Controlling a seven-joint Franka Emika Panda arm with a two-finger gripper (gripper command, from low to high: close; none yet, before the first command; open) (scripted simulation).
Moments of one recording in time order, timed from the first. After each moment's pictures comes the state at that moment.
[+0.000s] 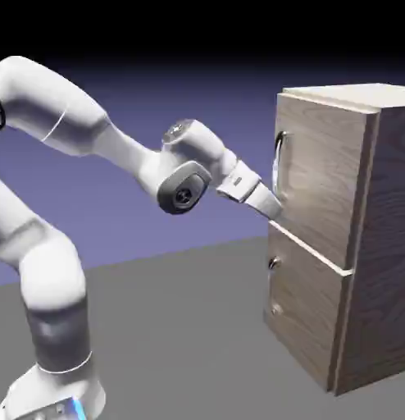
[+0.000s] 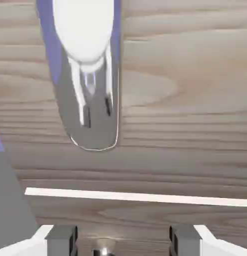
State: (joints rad) arm -0.04 -0.62 0.05 -2.81 0.12 3.01 0.68
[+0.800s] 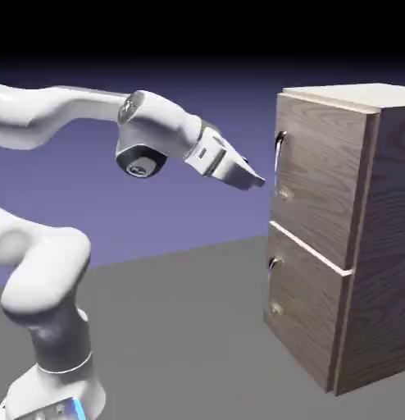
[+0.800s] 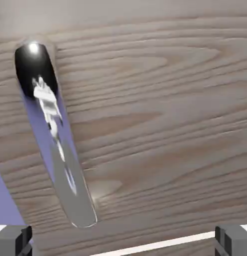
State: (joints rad) arm -0.48 -1.02 0.52 -2.78 1.16 2.79 0.15
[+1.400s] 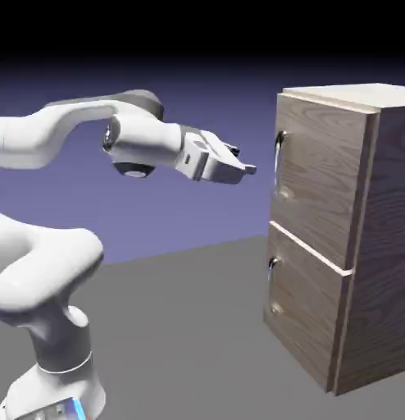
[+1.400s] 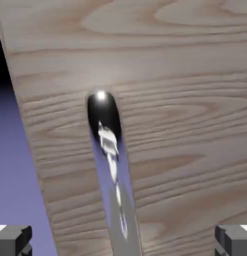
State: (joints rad) arm -0.81 -1.32 0.87 -2.77 1.94 2.62 -0.24
